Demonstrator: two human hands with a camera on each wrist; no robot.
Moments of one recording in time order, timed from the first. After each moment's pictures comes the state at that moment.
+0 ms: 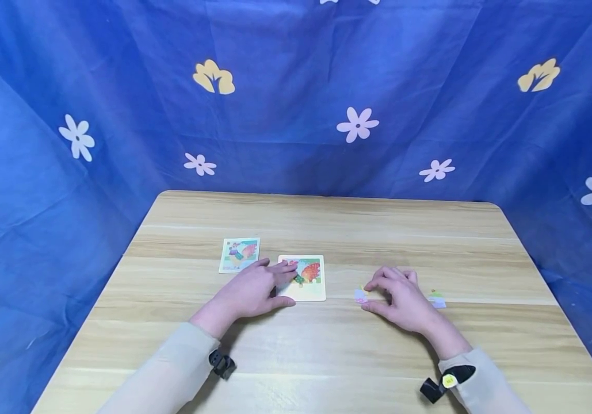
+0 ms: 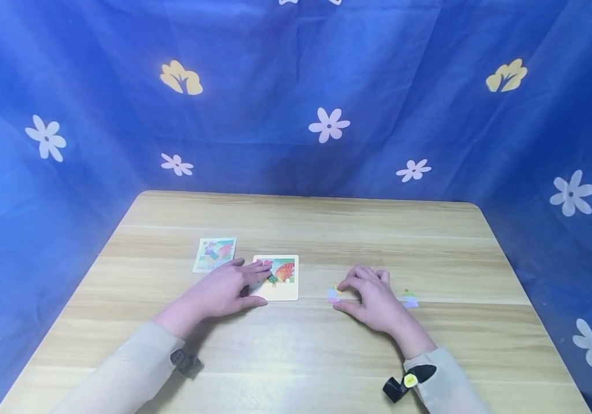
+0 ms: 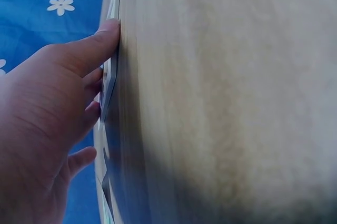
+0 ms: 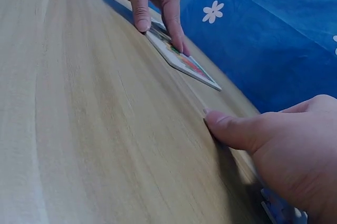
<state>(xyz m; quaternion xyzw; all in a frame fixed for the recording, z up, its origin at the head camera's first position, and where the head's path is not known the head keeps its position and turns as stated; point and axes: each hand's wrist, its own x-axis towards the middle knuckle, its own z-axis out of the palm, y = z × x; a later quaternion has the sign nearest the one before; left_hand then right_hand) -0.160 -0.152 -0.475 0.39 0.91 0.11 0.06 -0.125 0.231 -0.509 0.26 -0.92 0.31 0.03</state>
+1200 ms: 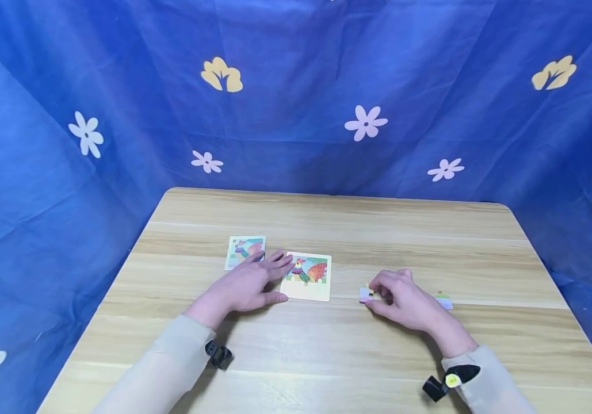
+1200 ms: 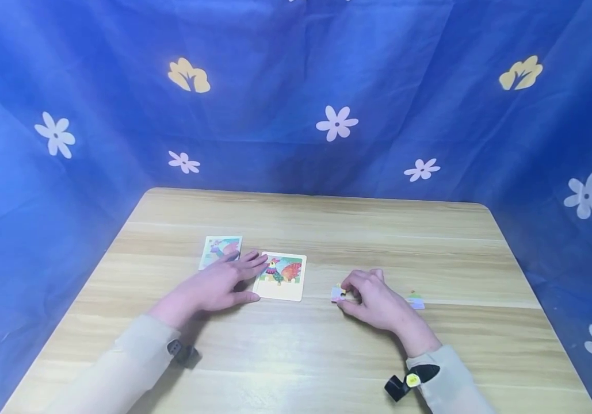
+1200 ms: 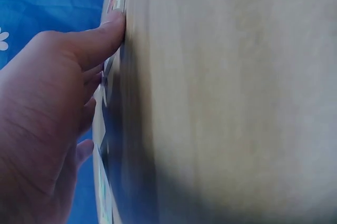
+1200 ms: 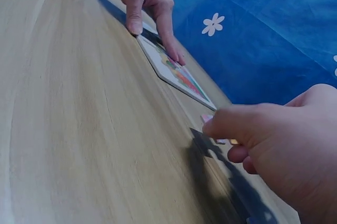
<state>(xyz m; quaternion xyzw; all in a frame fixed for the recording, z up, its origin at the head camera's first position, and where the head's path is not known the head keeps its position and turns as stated) -0.168 -0.178 -0.472 0.38 0.91 0.11 0.09 -0.128 0.221 -0.493 0.30 -0.90 0.31 0.02</state>
